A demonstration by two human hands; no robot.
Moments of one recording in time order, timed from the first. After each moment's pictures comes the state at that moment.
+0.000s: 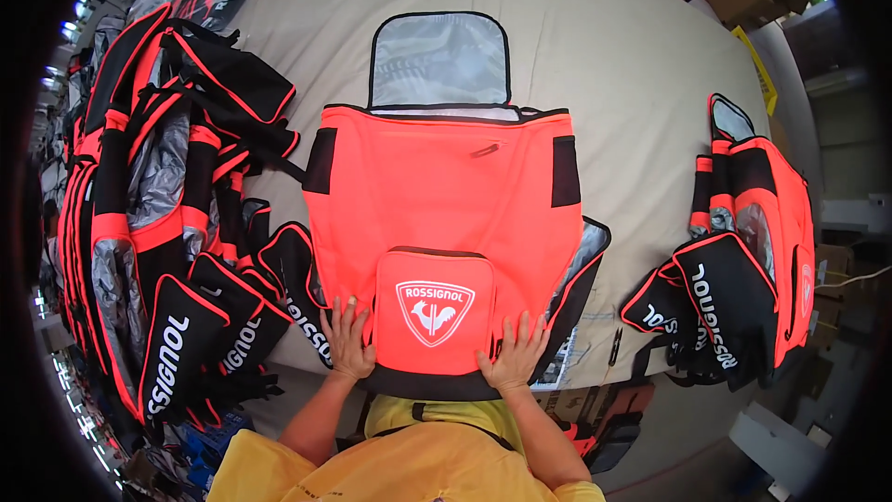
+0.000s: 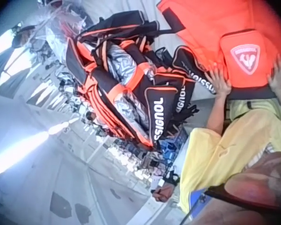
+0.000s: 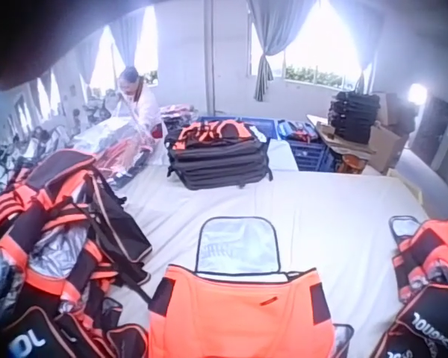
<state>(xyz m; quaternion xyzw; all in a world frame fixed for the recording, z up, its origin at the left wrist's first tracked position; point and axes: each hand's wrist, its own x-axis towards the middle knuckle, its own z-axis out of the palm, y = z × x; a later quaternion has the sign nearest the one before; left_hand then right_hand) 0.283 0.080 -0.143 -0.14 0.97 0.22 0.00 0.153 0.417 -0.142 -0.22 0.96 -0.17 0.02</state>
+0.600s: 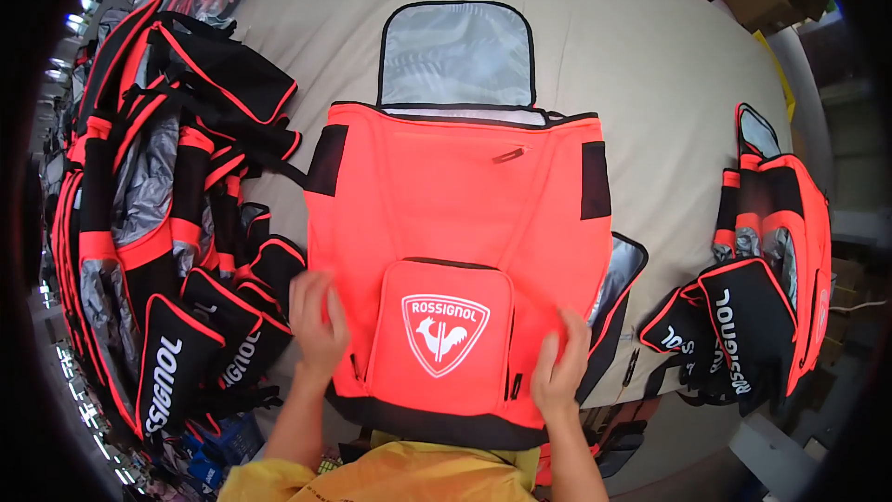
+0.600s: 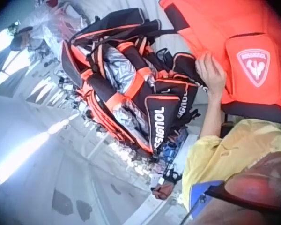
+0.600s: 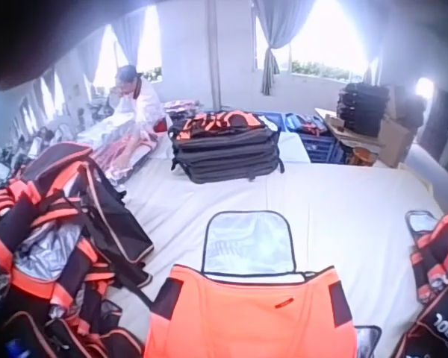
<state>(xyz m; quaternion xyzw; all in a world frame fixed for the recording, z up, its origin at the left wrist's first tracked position) 0.149 0.036 -0.043 -0.17 0.95 0.22 -0.13 0.050 0.384 -0.038 -0.10 0.92 -0.38 0.04</state>
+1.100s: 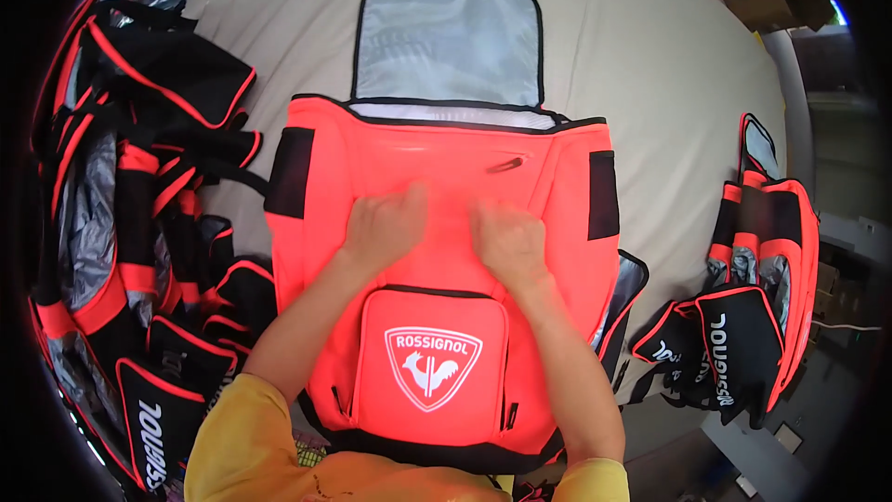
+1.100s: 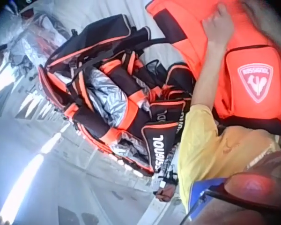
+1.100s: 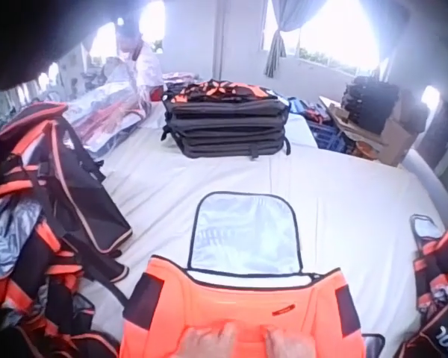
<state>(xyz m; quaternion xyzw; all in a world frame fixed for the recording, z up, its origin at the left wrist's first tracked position) -0.047 0.031 -0.165 0.03 0.98 0.19 -0.05 -0.121 0.238 -0.154 -0.37 0.91 -0.18 0.00</state>
